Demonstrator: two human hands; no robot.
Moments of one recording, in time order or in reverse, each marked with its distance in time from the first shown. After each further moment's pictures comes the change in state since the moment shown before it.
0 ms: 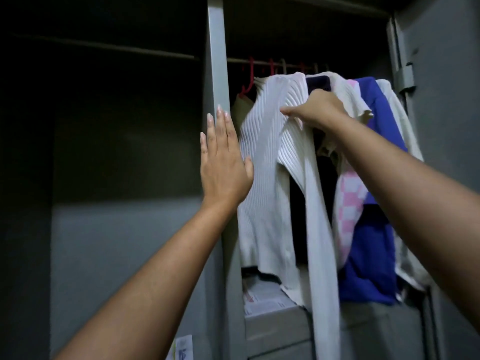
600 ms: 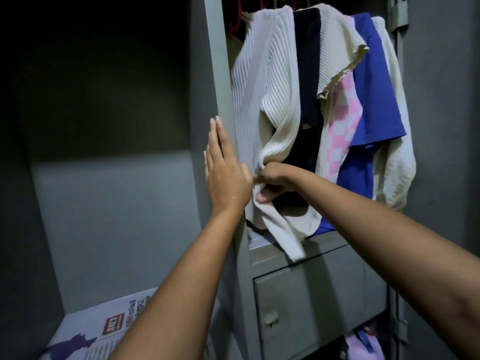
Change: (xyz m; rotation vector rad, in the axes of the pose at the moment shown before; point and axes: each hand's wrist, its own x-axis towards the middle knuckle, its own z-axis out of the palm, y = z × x) left_hand -0.102 -0.004 0.010 -0.441 -0.006 -0.179; right_hand -0.125 0.046 0.152 0.308 -0.787 0.497
